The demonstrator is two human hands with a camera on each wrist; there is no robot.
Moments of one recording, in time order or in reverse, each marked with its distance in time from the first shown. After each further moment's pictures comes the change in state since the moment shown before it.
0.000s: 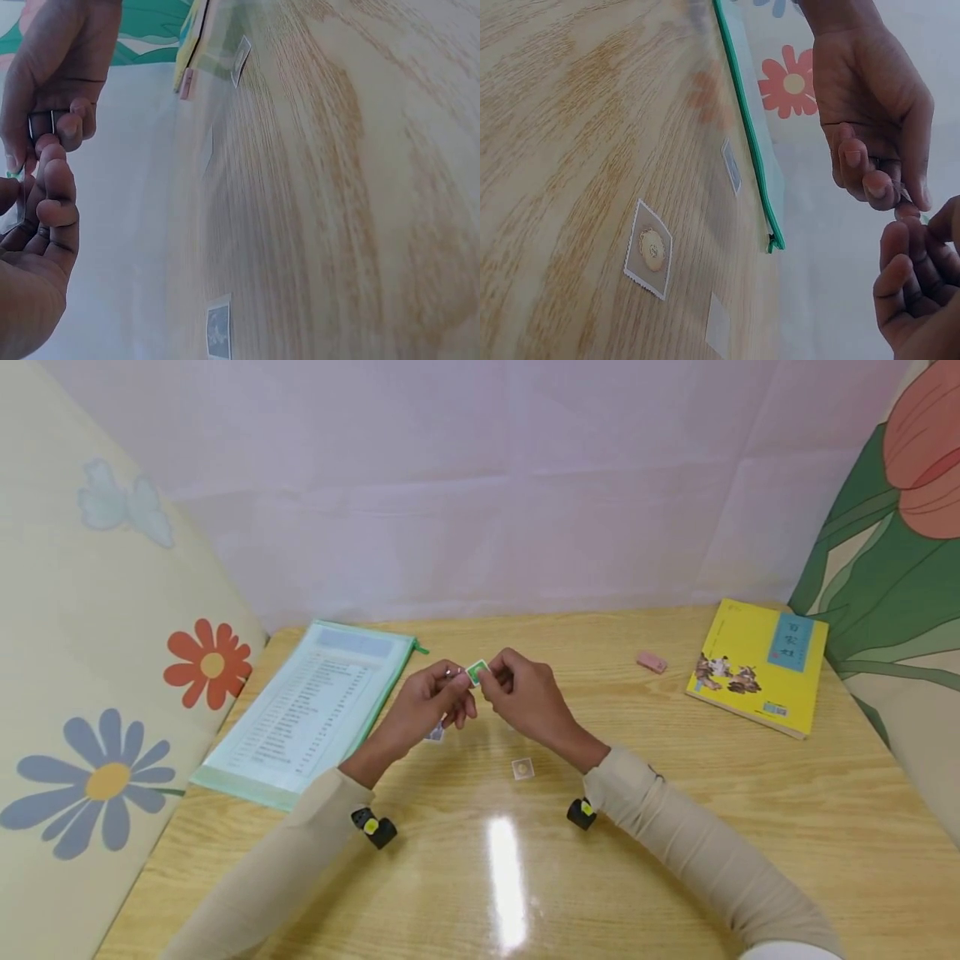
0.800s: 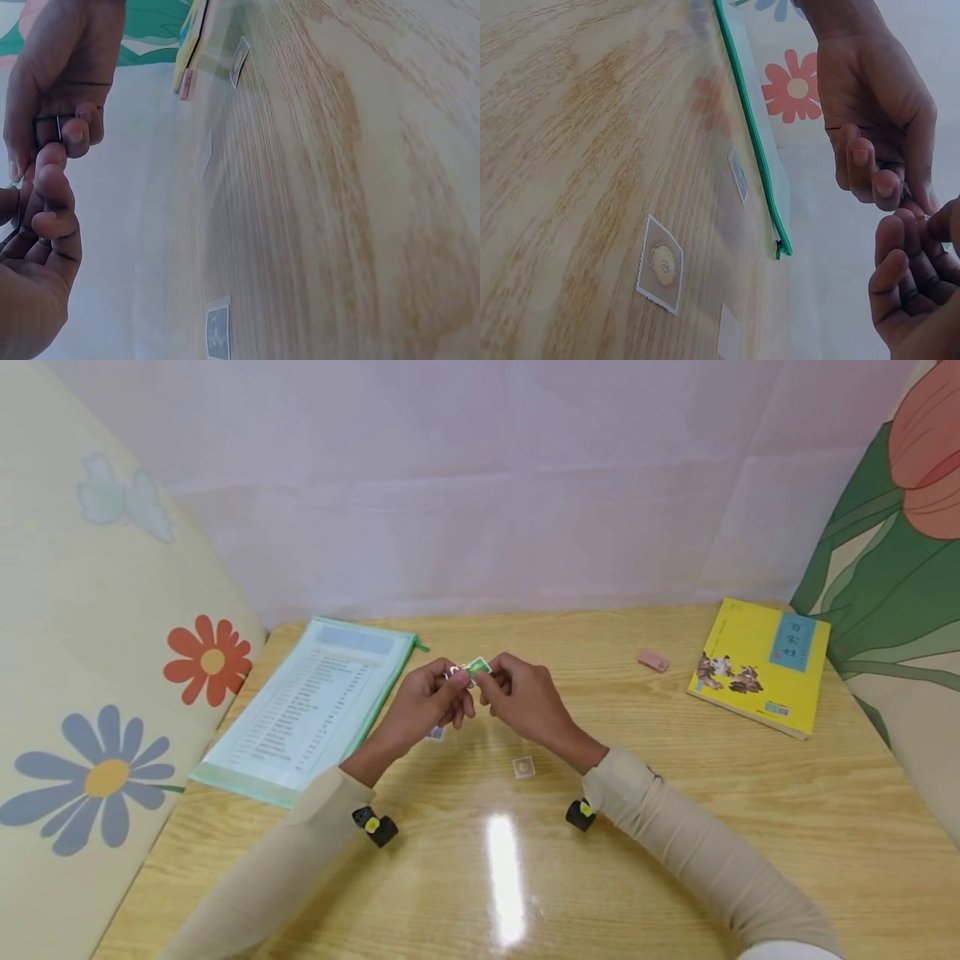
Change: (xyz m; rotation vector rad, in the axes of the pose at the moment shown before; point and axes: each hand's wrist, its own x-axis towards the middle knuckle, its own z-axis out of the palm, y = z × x) left_hand -0.008 0.025 0.004 0.001 0.048 -0.062; right_hand 0.000 0.000 0.004 0.038 -0.033 0.016
